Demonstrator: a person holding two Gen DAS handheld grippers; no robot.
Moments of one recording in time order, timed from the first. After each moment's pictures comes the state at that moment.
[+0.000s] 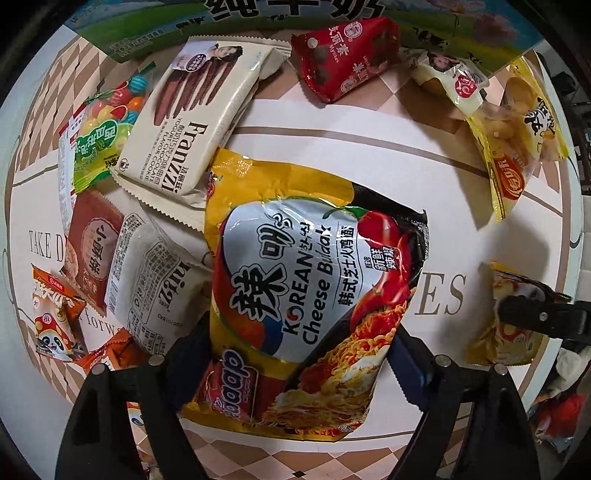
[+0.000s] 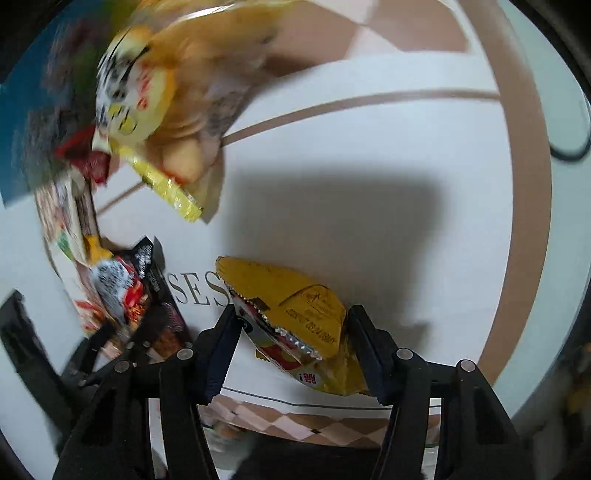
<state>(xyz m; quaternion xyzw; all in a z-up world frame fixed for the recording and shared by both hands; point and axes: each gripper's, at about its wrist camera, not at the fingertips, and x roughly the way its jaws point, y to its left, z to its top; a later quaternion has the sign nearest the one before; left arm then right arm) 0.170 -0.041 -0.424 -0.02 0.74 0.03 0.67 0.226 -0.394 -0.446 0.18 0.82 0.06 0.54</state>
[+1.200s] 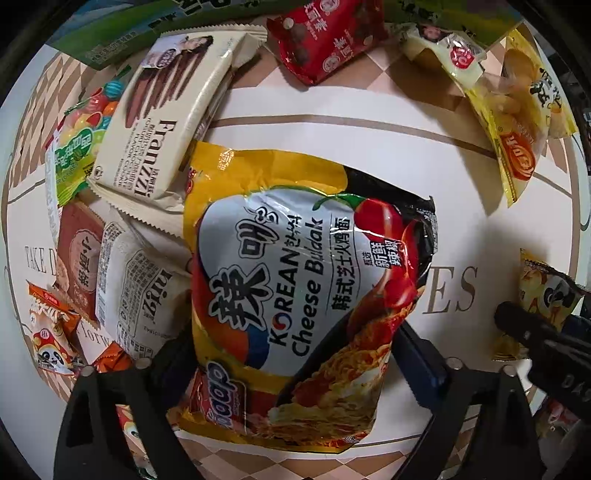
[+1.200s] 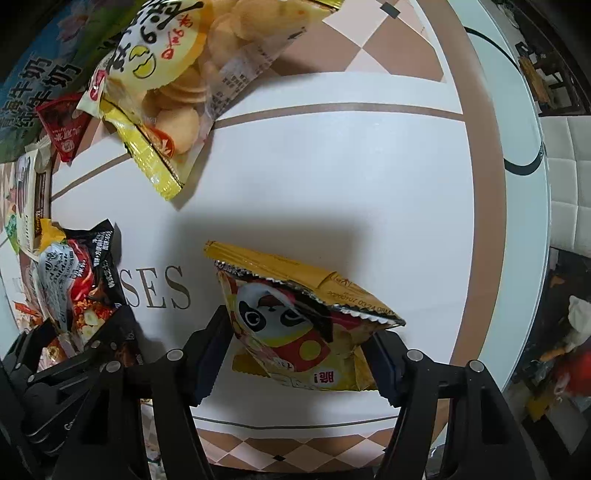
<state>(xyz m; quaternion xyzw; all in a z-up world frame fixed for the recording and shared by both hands) 0.175 -0.102 -0.424 0.00 0.75 0.02 0.66 0.198 -0.364 -0.398 0.04 0.79 -0.01 0.62</state>
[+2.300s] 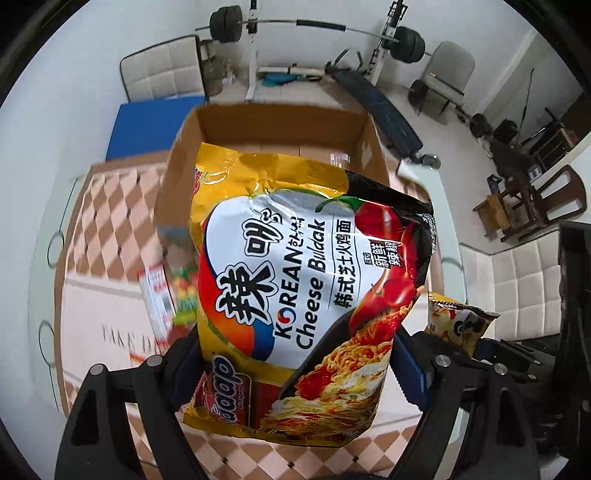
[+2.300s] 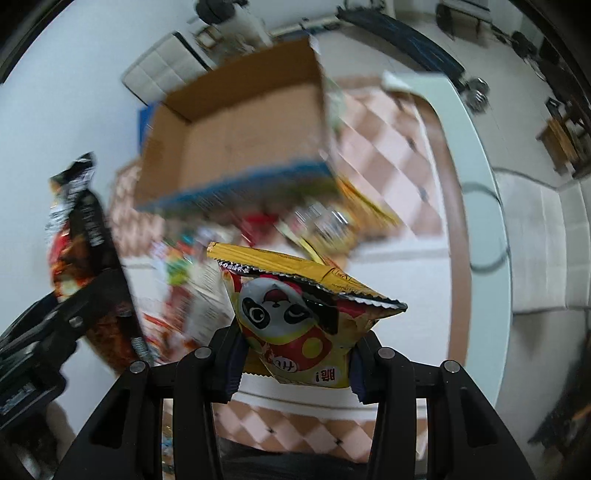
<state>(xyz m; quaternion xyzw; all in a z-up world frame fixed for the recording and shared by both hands) 0.212 -0.077 -0.165 -0.04 0.59 -0.03 0.81 0.209 -0.329 -0.183 0.13 0.65 0.11 0.74</state>
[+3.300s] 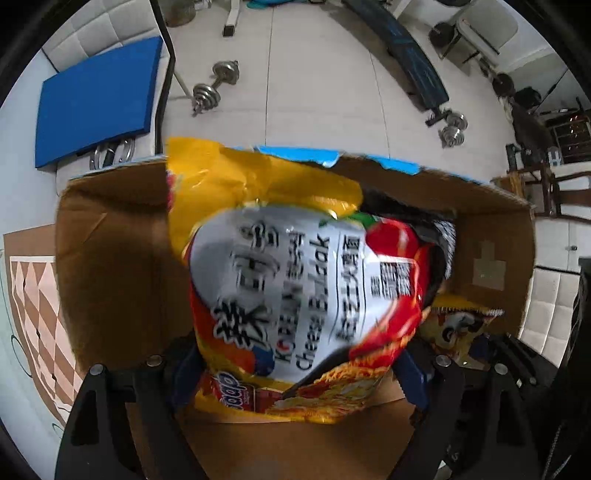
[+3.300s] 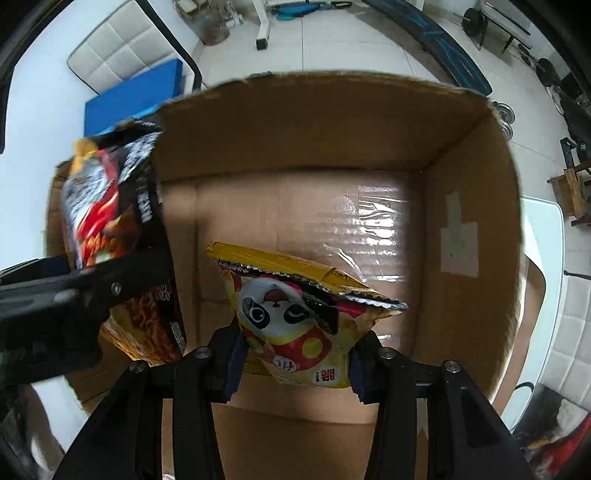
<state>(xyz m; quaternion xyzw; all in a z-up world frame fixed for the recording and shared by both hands) 0.497 -0.045 -0.317 -0.05 0.73 -0.07 0.67 0.511 -0.174 -0.335 0.04 0.71 0.07 0.69</state>
